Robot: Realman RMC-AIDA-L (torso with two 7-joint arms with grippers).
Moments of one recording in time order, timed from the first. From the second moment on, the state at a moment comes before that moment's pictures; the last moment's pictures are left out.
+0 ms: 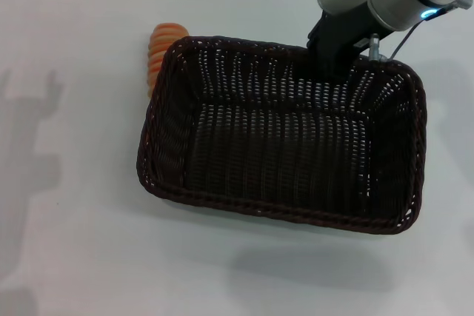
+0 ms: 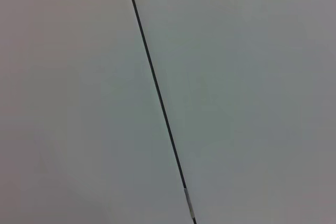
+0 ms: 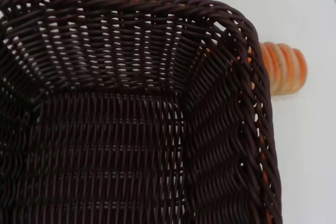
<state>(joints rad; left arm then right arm) 0.29 -2.06 1.80 1.49 2.59 -0.32 -2.59 0.96 2.03 1.75 0.99 -2.48 1.33 -1.25</state>
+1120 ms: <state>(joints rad) 0.29 -2.07 1.81 1.71 2.59 -0.08 -2.60 0.28 2.08 1.78 2.04 -2.39 1.09 -0.91</state>
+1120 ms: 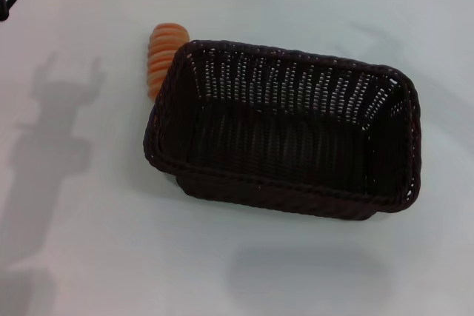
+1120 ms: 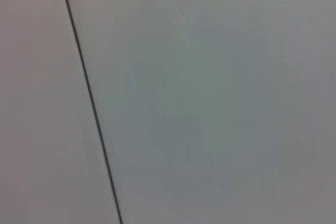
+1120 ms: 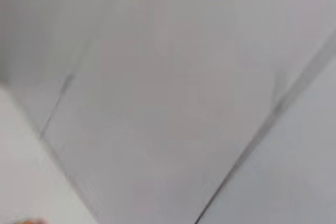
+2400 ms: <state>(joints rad) -0.07 -2.07 1.58 1.96 2.60 0.69 -2.77 -0.12 2.08 2.25 1.24 -1.30 1.19 -1.74</state>
